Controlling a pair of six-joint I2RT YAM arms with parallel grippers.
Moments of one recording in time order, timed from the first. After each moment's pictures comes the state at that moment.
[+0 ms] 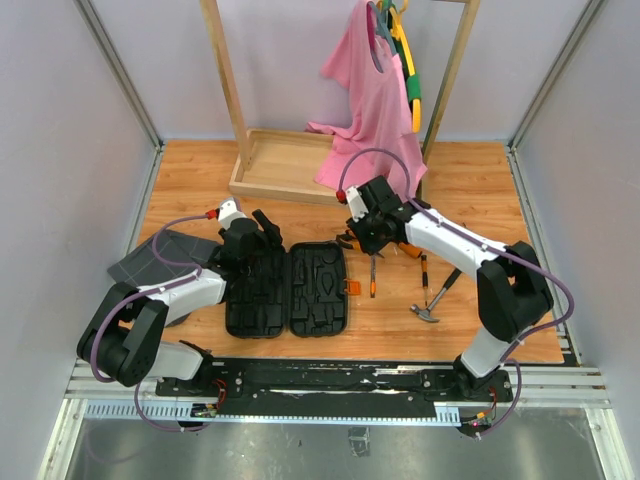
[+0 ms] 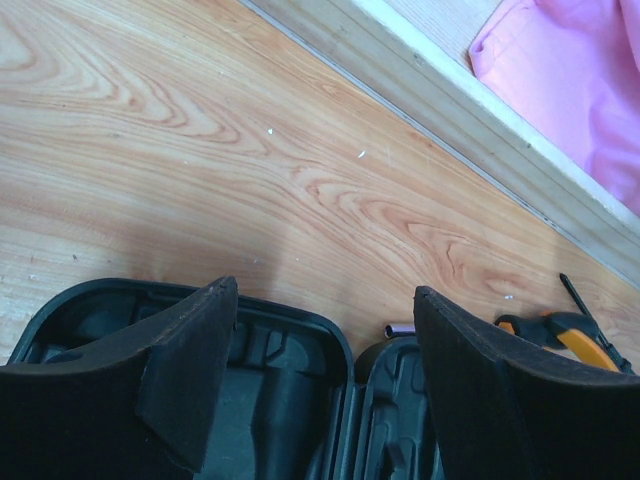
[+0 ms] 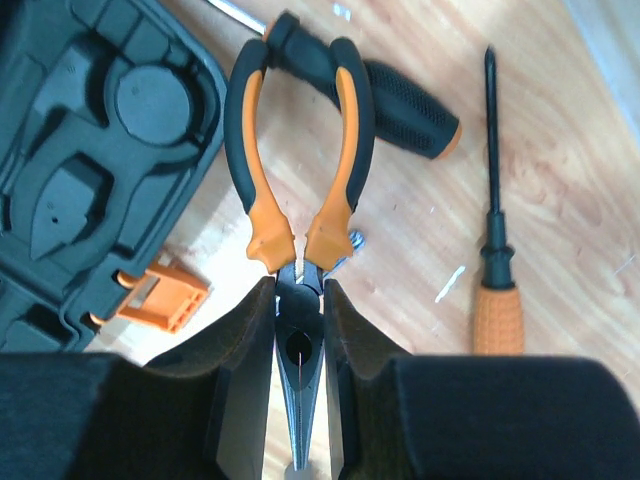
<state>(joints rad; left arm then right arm) -0.45 1.35 0.51 0.38 -0.41 -0.74 0.60 1.70 1.27 -0.58 -0.05 -0.16</state>
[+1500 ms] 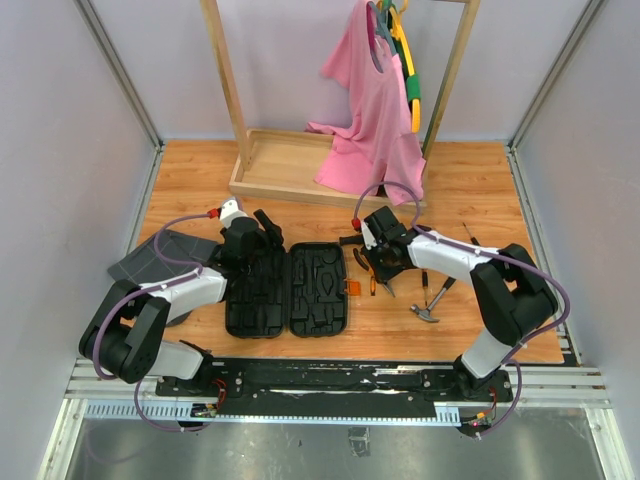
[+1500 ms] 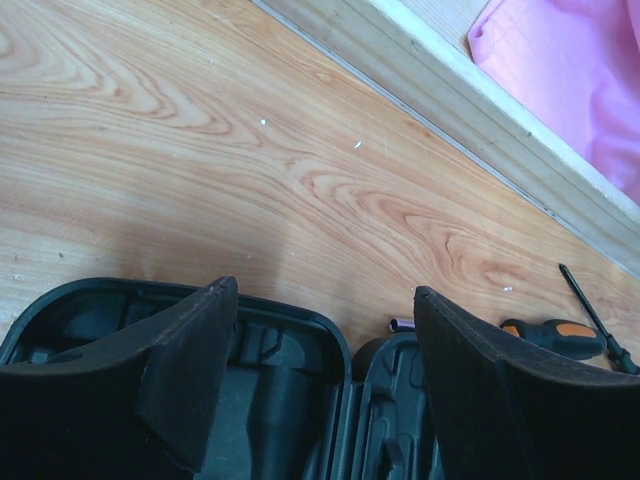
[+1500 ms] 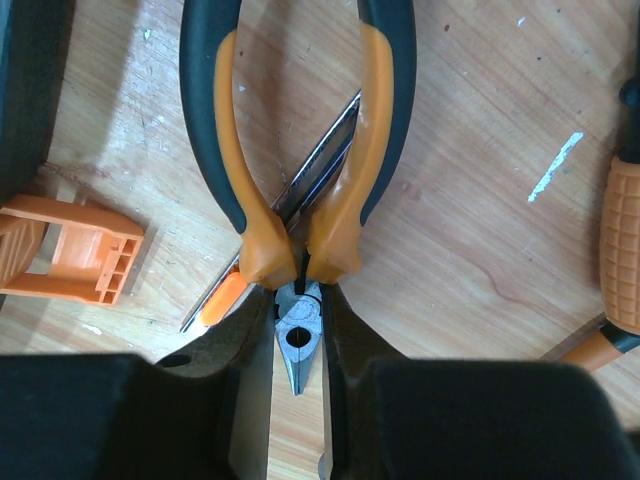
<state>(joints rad) -0.45 1.37 0.52 0.38 -0.37 -0.74 0.60 1.65 0.95 -0.48 0.02 -0.01</state>
